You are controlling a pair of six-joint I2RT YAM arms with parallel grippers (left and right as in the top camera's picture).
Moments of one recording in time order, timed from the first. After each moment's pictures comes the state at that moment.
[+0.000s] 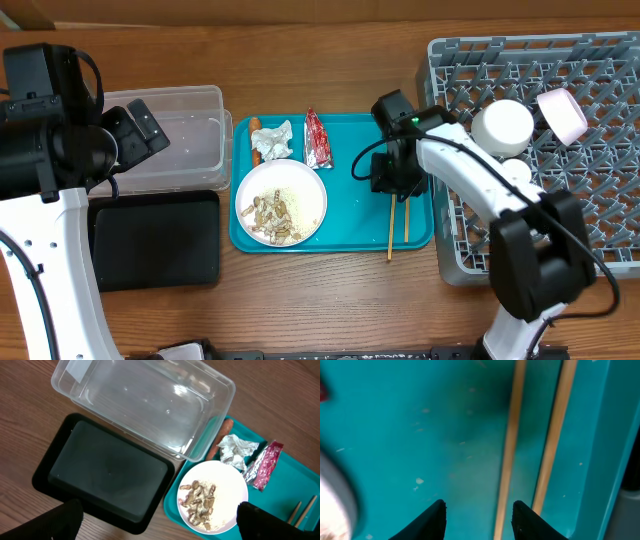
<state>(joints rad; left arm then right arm) 0.17 1.46 1.88 -1.52 -0.04 -0.41 0.42 1.93 1.39 -1.00 -0.08 0.51</state>
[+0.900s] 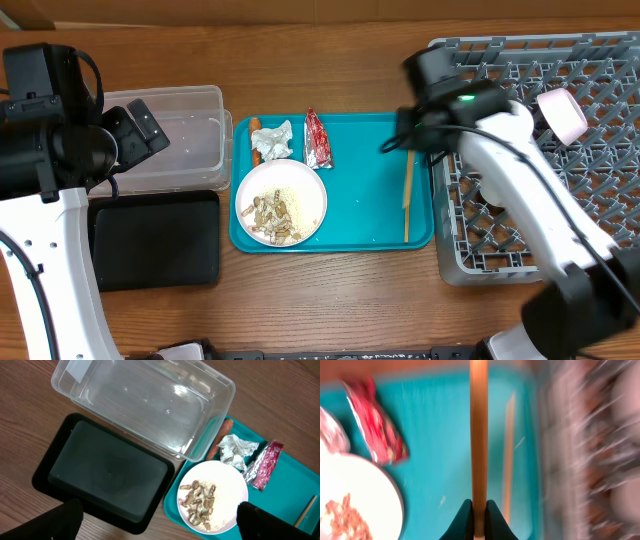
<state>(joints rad) 0.17 1.46 1.88 -1.52 -0.04 -0.41 0.35 1.72 1.59 -1.08 0.07 0.44</state>
